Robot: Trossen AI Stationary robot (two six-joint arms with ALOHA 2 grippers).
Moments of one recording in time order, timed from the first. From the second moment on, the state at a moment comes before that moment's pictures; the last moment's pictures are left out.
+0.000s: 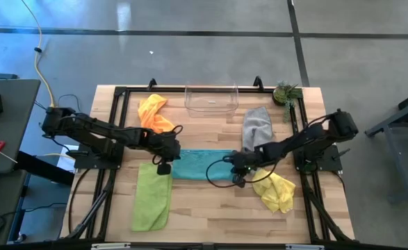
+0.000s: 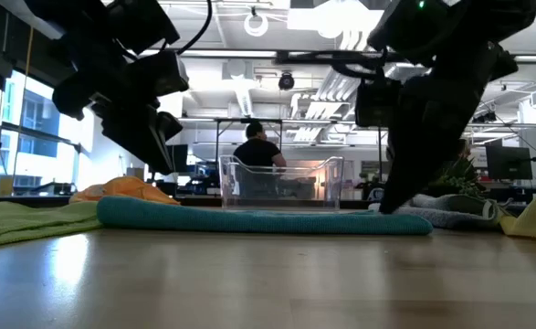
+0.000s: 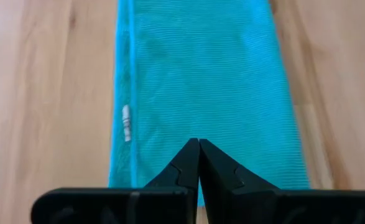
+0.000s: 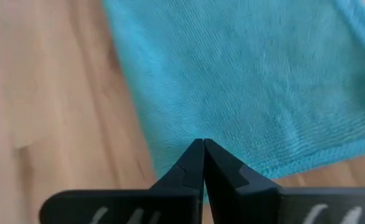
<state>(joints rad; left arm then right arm) 0.10 1.36 0.61 -0.17 0.08 0.02 0.20 1.61 0.71 -0.08 0.02 0.59</state>
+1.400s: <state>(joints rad) 0.13 1.54 0.61 -0.17 0.07 0.04 0.09 1.55 0.81 -0.33 0.11 0.39</state>
